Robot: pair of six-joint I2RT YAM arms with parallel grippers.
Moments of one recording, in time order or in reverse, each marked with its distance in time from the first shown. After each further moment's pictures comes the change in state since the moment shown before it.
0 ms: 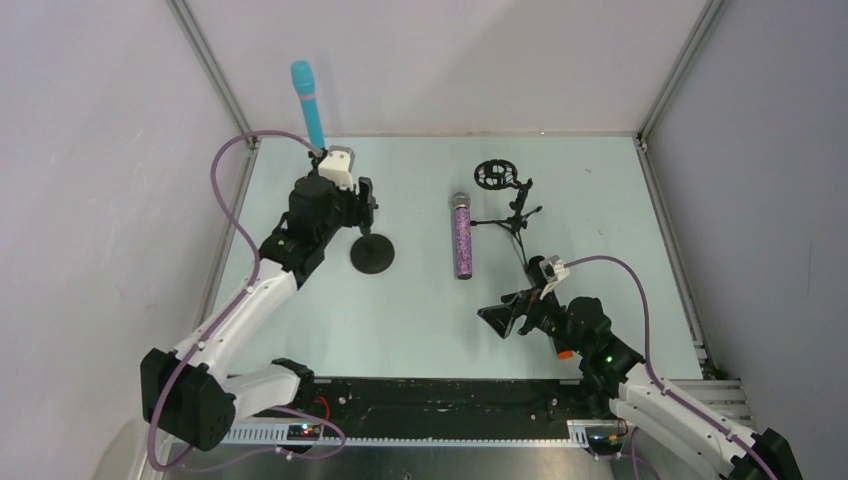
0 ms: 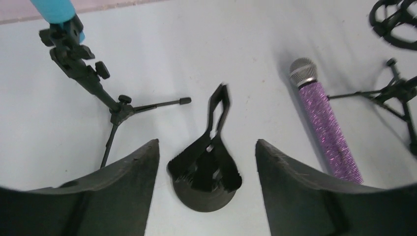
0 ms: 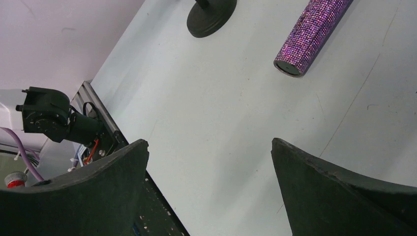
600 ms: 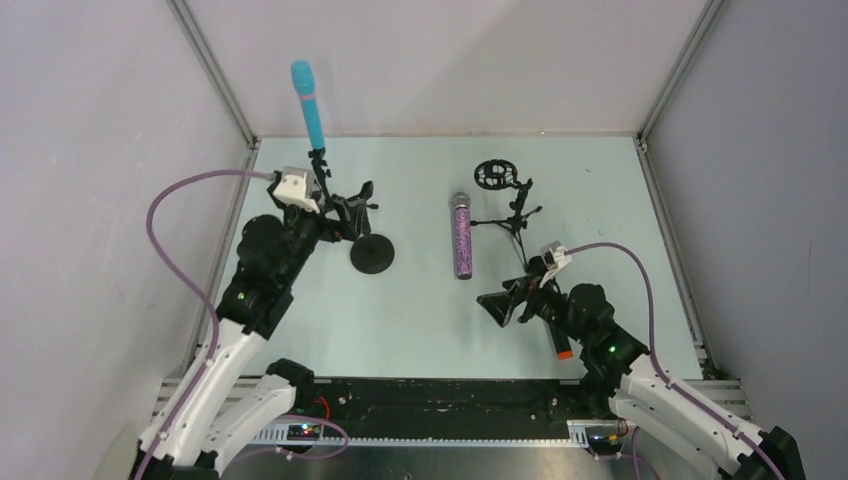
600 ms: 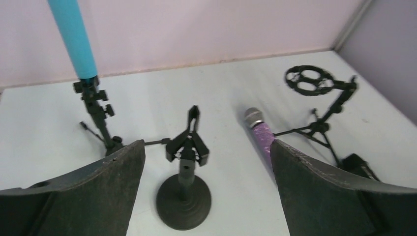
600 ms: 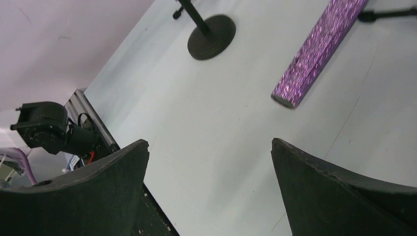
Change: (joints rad) left arm 0.000 -0.362 -0.102 0.056 0.059 -0.034; right arm -0.006 0.045 0.119 -0.060 0.018 -0.067
